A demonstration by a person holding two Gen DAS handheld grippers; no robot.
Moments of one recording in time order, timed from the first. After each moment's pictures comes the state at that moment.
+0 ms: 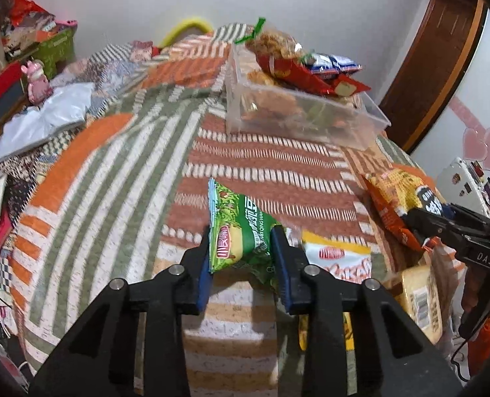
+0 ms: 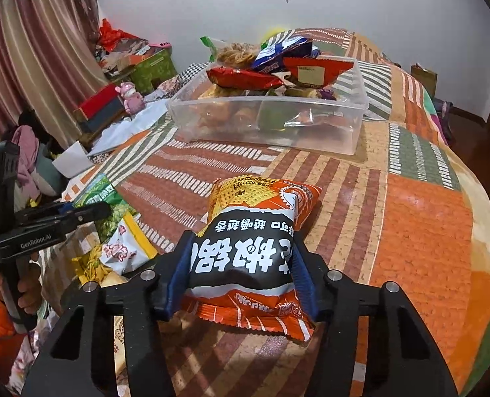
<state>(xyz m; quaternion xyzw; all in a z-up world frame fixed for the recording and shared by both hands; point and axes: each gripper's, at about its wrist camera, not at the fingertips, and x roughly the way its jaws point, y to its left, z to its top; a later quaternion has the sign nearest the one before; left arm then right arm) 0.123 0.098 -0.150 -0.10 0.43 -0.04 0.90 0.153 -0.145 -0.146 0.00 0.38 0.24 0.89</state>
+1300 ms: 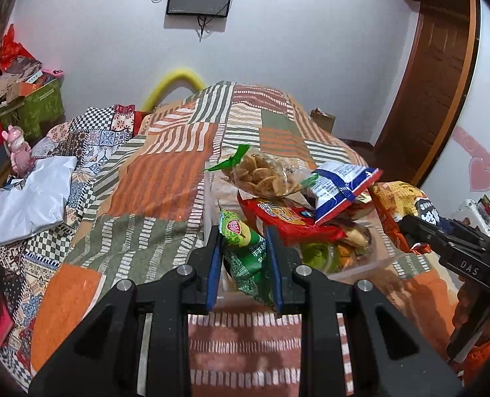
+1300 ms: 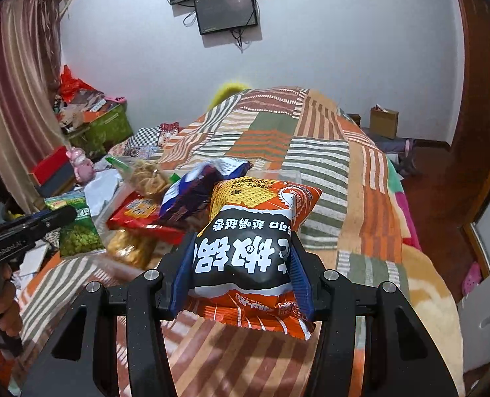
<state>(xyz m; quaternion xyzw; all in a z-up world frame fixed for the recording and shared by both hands) 0.286 0.089 -0.089 -0.07 0.35 -0.05 0.93 0.283 -0.159 -0.087 0.01 0.30 0.16 0.94</state>
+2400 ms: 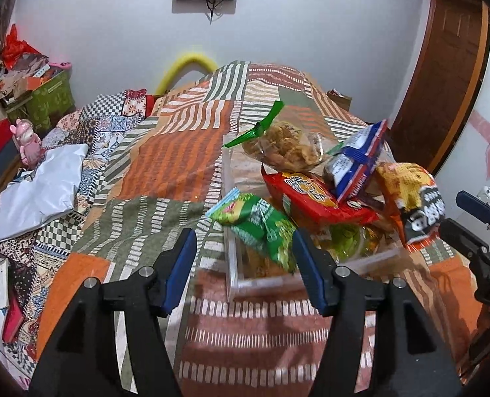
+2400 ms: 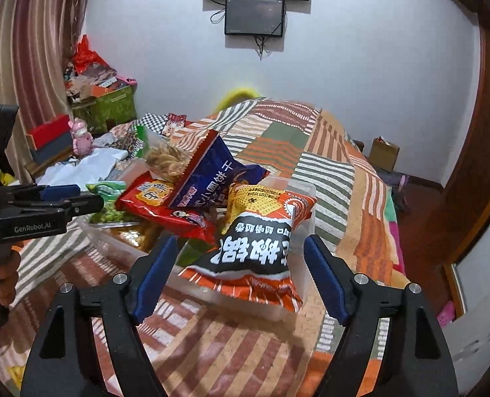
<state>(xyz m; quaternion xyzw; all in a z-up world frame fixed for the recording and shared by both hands) 0.287 0.092 -0.110 -0.05 0.38 -0.02 0.92 0.256 -0.135 -0.078 -0.07 0.27 0.16 0.95</state>
